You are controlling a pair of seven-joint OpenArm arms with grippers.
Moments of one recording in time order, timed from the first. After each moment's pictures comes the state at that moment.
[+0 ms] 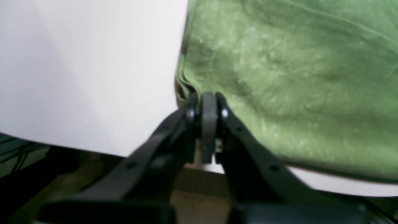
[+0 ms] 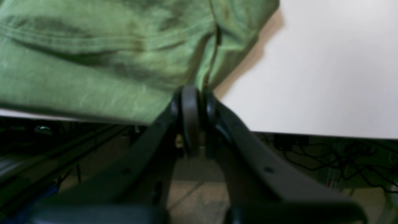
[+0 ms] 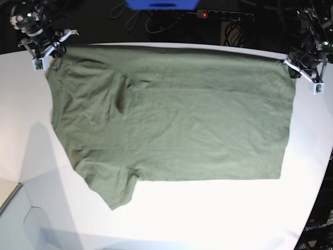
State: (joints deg) left arm 20.4 -16.2 -34.6 90.7 -22.9 -25.3 46.9; right arm -30.9 1.9 35.5 103.2 7.5 35.2 -40.0
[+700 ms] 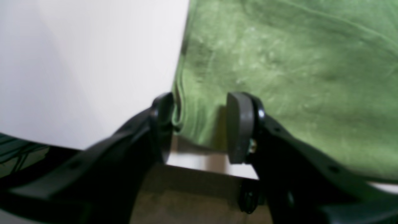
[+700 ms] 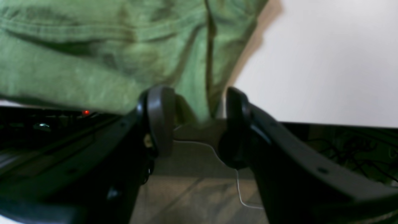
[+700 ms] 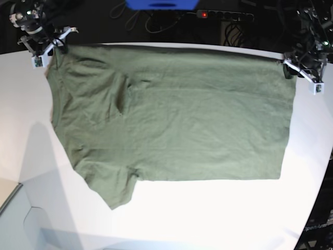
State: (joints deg) left arm 20.4 -16.1 -34.7 90.9 -23.1 -25.3 46.9; right arm -31.8 1.9 35.9 103.2 7.5 35.1 -40.0
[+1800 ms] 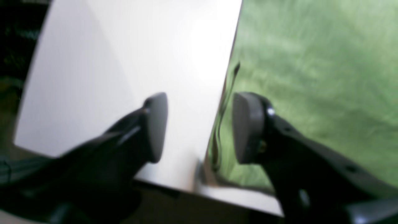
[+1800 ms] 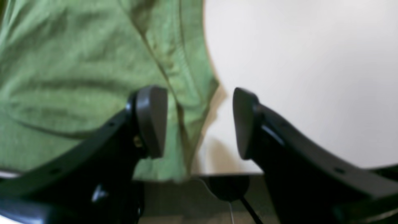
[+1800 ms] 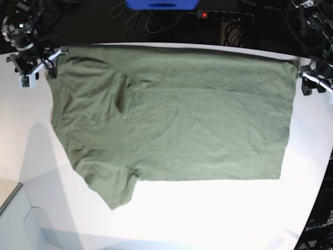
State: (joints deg) left arm 14.0 -14.0 -47.3 93.7 -23.1 -33.6 47.5; right arm -24.0 1.2 40.0 107.4 7.5 35.2 -40.7
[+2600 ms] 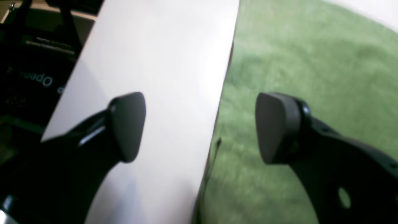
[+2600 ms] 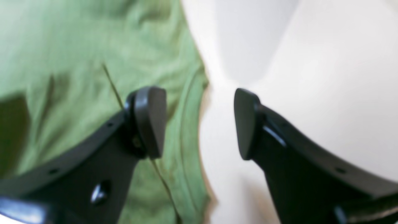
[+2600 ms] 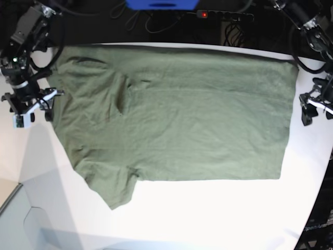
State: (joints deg) left arm 3.0 -14.0 -47.4 91.7 -22.7 -33.1 47.3; right arm -8.3 3.1 37.5 105.0 7.5 35.0 -43.9
